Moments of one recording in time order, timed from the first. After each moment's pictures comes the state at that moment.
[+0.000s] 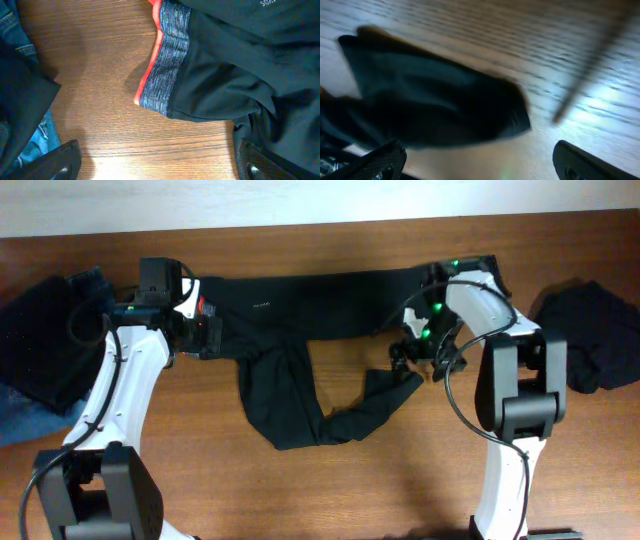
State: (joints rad) left arm -0.02 1.75 1.40 -0.80 -0.10 0.11; right arm 0.07 2.25 1.71 -1.39 -0.26 -0.14
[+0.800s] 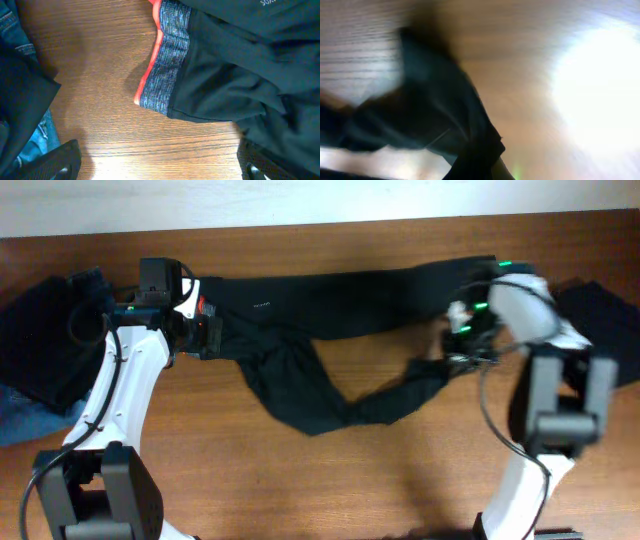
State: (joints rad) left arm -0.02 1.75 1.40 -0.80 -0.10 0.10; right arm -0.13 2.08 1.65 -1.39 -0.21 0.05
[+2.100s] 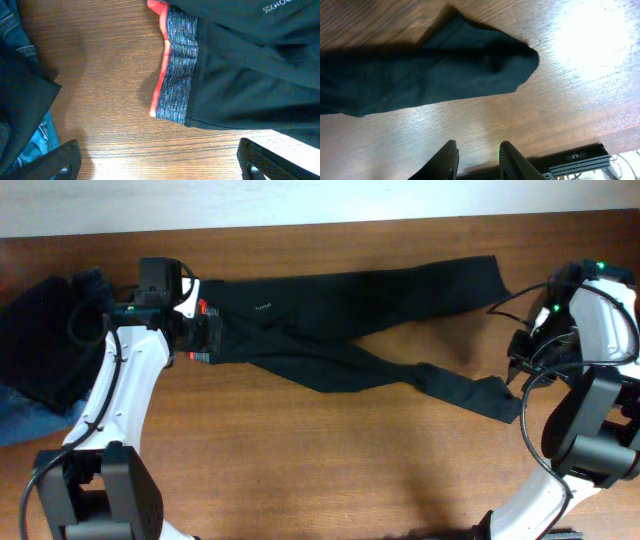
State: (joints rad) left arm -0.02 1.75 1.40 -0.79 -0.10 0.10; right arm -0.35 2.00 1.66 -1.51 -0.05 0.18
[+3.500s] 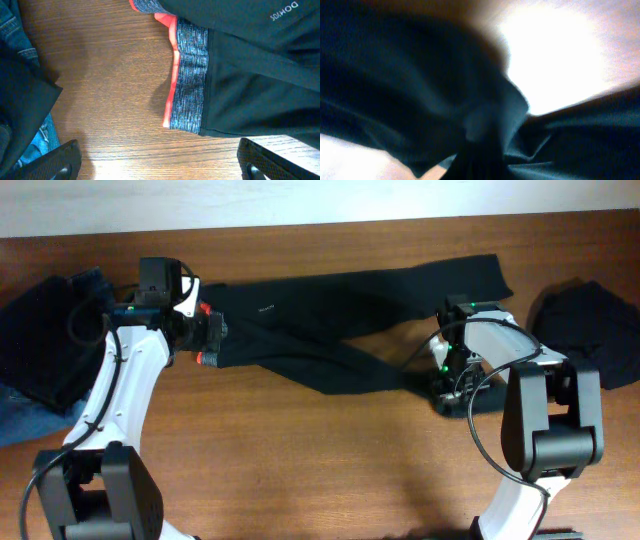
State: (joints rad) left arm -0.02 1.75 1.40 -0.78 -0.10 0.10; right arm 0.03 1.99 1.28 -1.14 0.02 -0.14
